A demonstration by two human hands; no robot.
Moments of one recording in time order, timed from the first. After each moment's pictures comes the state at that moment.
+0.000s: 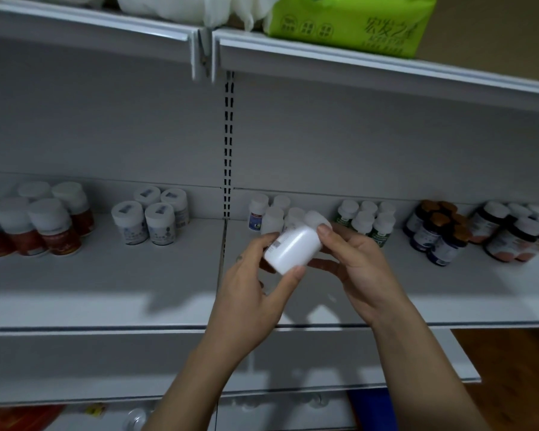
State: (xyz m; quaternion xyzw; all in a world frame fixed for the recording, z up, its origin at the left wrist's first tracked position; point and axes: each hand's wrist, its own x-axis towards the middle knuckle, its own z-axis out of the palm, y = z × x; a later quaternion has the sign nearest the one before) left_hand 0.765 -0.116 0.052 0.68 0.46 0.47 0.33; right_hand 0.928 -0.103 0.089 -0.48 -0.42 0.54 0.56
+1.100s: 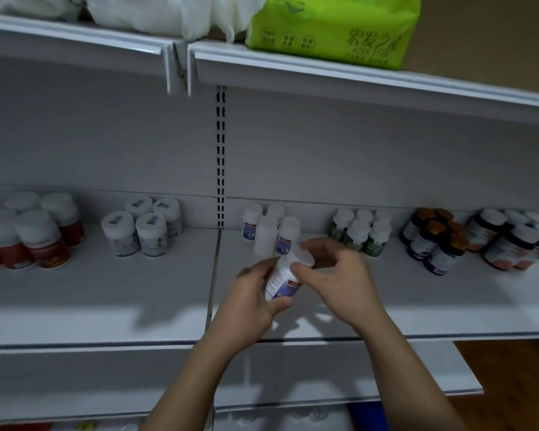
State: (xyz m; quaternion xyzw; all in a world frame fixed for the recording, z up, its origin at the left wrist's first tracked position) left_hand 0.778 -0.070 0.004 0.73 0.48 0.36 0.33; right_hand 0.935 -0.090 0.067 -0.62 -0.59 0.27 0.43
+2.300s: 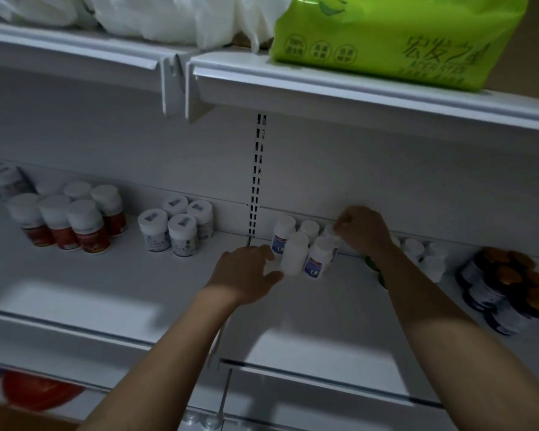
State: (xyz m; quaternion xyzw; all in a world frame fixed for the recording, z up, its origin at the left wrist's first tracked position) left_hand 0.758 0.008 0.028 0.74 0.65 0.10 0.16; right_hand 0.988 0.111 0.046 -0.69 -0.68 0.13 0.21
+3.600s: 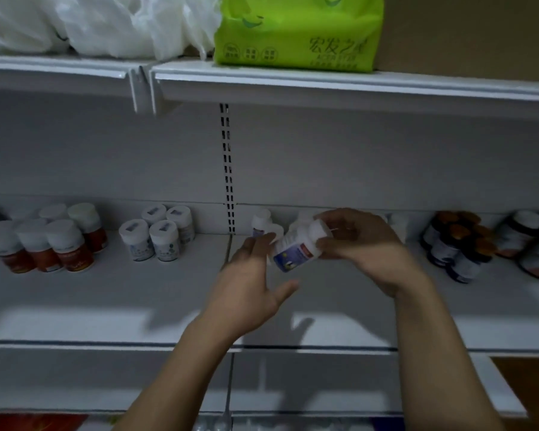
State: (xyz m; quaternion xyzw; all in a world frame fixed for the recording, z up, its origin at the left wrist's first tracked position) left_hand 0.782 -0.067 0.053 0.77 0.55 0.28 0.17; right_hand 0.984 -0.055 0.102 -0.50 -0.57 0.45 0.46
